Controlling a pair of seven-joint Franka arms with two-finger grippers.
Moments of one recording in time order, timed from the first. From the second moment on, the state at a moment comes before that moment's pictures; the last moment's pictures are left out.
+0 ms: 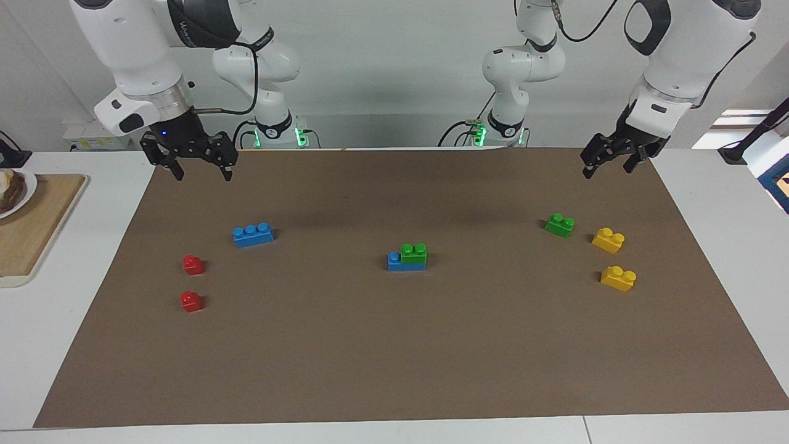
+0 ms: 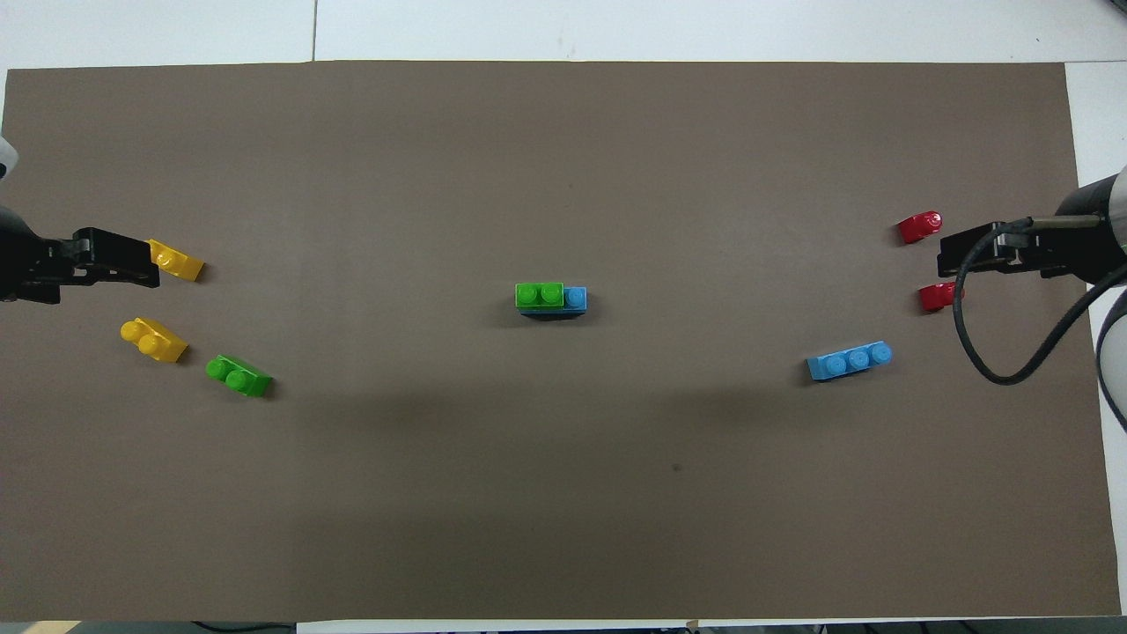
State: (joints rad) left arm 0.03 -0.05 -0.08 -1.68 -0.02 1.63 -0.13; right arm -0.02 -0.04 0.06 -1.68 -0.01 1.69 0.08
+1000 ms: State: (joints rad) left arm 0.03 -0.06 -0.10 -1.69 -0.02 1.63 -0.20; right arm 0.05 0.03 0.07 -1.80 0.30 1.78 1.09
